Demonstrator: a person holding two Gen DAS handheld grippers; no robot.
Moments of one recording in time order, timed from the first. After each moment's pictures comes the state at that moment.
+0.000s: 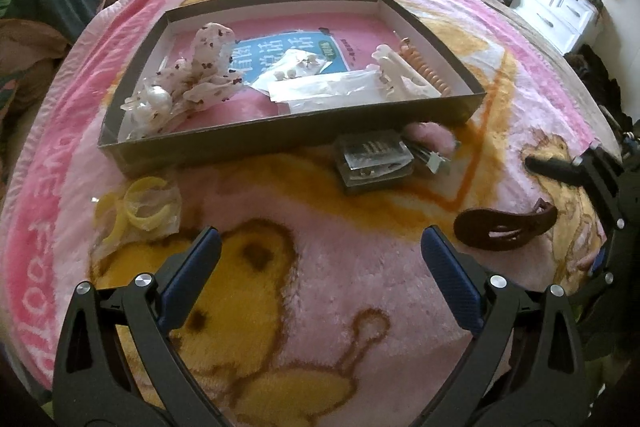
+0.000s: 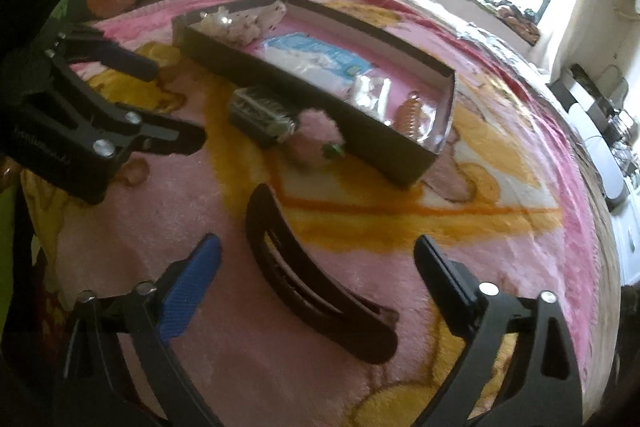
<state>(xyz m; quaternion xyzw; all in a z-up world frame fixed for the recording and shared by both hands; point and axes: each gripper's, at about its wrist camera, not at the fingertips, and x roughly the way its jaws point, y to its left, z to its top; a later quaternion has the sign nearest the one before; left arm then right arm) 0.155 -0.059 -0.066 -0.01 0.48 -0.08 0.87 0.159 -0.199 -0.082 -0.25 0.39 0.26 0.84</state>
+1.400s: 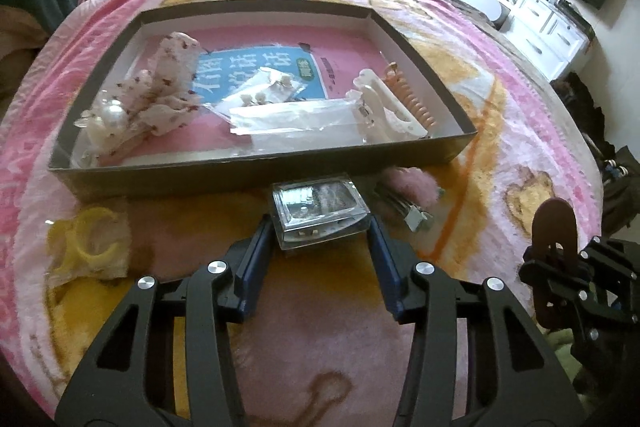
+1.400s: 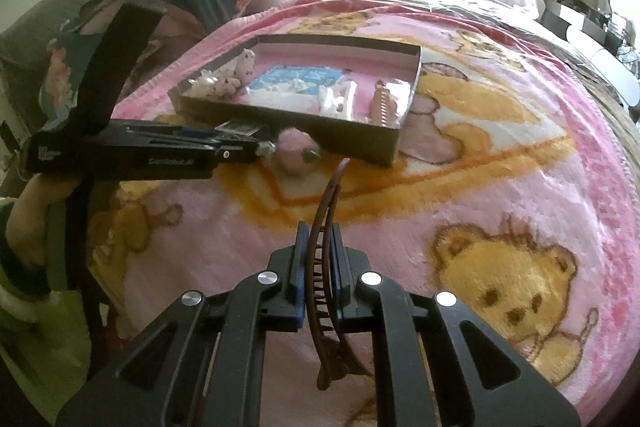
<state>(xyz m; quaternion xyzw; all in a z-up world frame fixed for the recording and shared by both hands) 0.179 -0.067 -0.069 -0.07 0.46 -0.11 0.88 0.146 -0.248 -0.044 -0.07 0.40 0.27 0.87</state>
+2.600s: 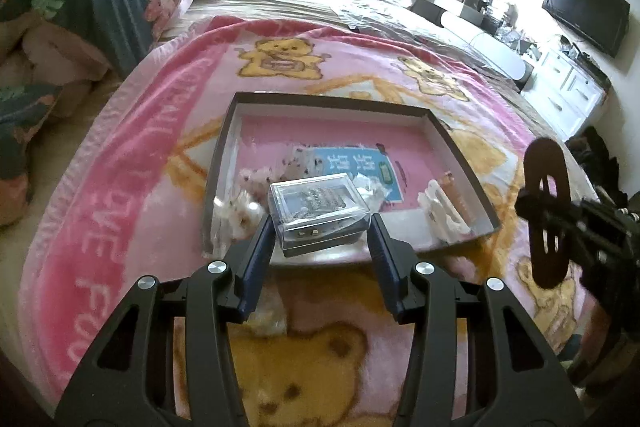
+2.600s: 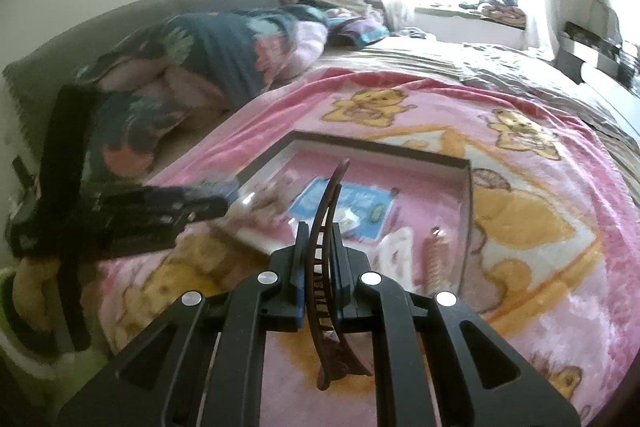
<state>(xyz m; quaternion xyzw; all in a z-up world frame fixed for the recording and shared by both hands) 0.183 0.012 0.001 -0.08 0.39 -0.05 0.92 0.221 -0.182 0.026 -0.04 0.32 0.29 0.90</state>
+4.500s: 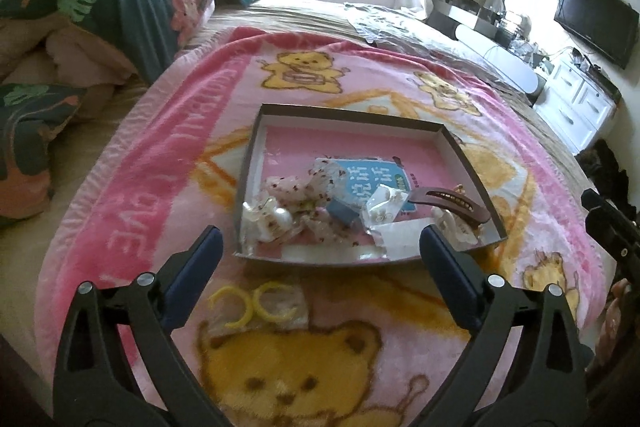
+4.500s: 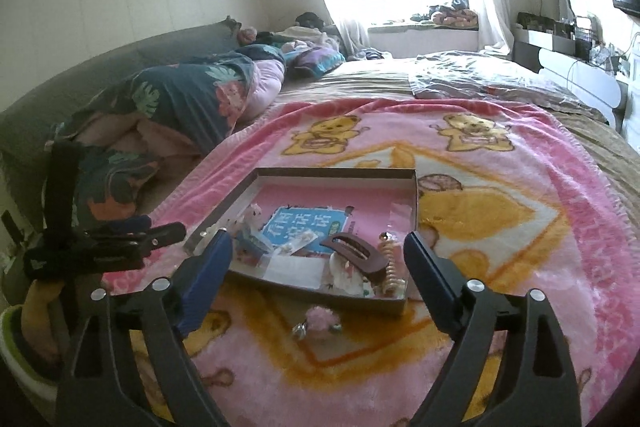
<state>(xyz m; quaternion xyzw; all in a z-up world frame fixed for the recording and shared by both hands) 0.160 0.026 0.014 -0.09 0.37 -0.01 0.93 0.182 -0.232 0.044 0.02 0.28 0.24 0.93</state>
